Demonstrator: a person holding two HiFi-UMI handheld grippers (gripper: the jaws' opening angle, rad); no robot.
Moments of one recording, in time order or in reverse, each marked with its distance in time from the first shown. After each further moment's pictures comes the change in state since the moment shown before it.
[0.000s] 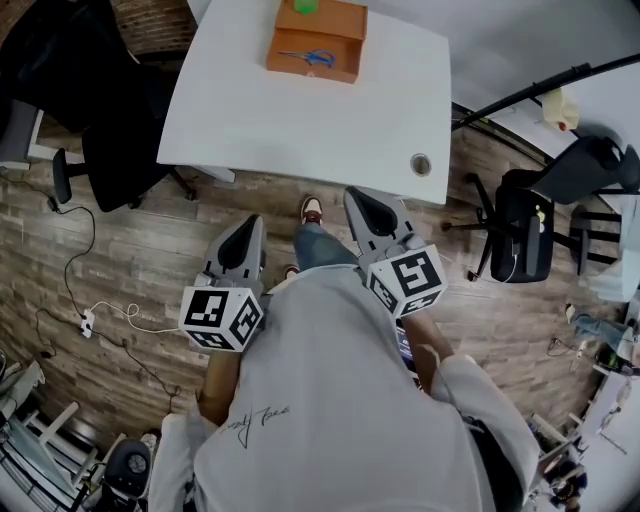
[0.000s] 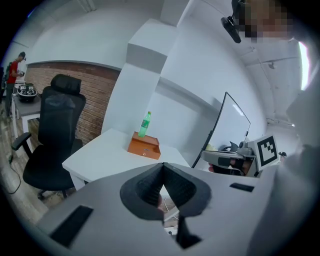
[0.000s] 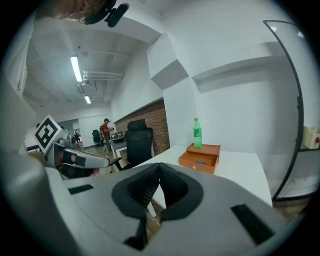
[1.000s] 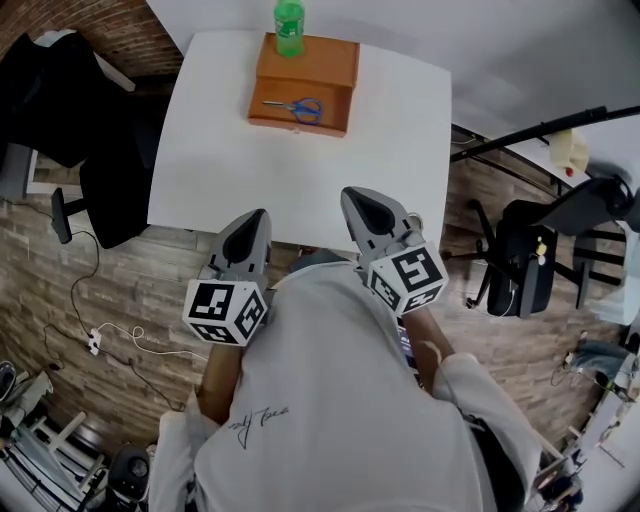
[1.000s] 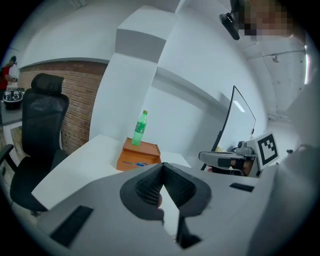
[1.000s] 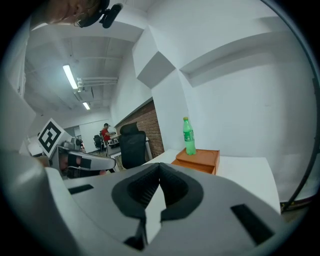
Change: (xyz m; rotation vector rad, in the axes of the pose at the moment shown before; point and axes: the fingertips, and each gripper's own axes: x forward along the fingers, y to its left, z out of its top) left arm 0.153 0.011 0.067 0.048 0.011 -0.004; right arm 0.093 -0.121 0.037 0.064 -0.009 0.057
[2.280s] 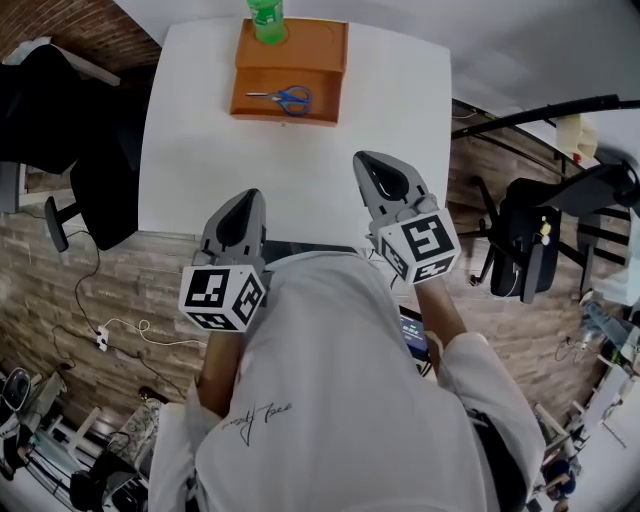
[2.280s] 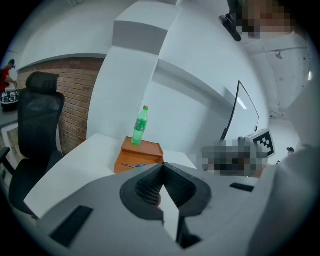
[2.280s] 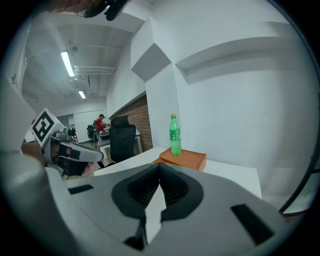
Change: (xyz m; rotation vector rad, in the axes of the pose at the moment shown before) left arm 0.048 0.013 0.008 0.007 0.031 0.012; right arm 0.024 -0.068 0.005 -0.084 0.057 -0.082
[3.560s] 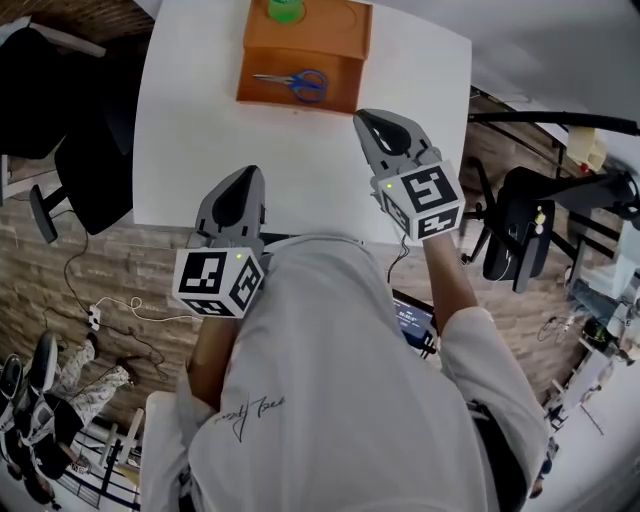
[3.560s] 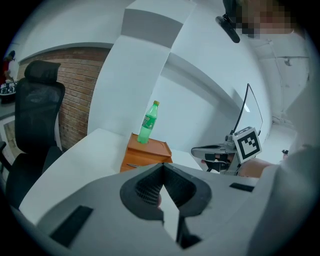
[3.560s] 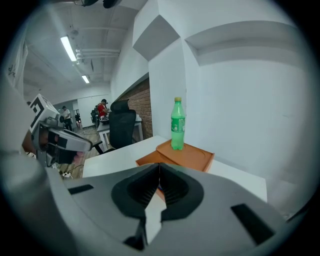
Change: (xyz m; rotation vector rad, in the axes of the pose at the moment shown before) left arm 0.032 0.044 0.009 -0.058 0.049 -0.008; right arm 0.088 -0.024 -0.002 -0.095 0.163 0.041
